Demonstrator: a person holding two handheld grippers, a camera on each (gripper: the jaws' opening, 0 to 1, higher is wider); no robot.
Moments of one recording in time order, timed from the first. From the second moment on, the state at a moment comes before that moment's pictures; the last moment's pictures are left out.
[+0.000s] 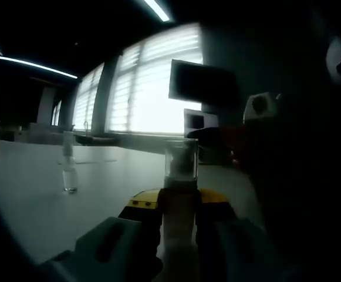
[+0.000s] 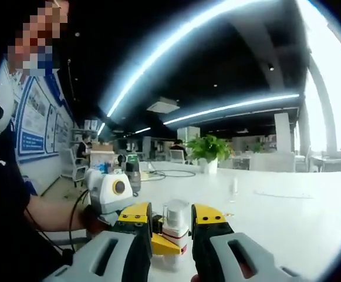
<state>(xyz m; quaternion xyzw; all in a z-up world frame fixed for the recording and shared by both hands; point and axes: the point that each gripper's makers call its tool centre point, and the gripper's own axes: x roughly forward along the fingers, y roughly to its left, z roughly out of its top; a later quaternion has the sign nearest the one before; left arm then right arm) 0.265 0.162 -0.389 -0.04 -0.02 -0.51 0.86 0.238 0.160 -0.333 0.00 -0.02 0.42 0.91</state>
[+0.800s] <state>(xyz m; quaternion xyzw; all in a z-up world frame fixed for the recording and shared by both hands) 0.265 0.162 -0.389 -0.04 -0.02 -0.51 0.86 0.256 0.171 -0.346 -0.02 0.00 0.41 0.91</state>
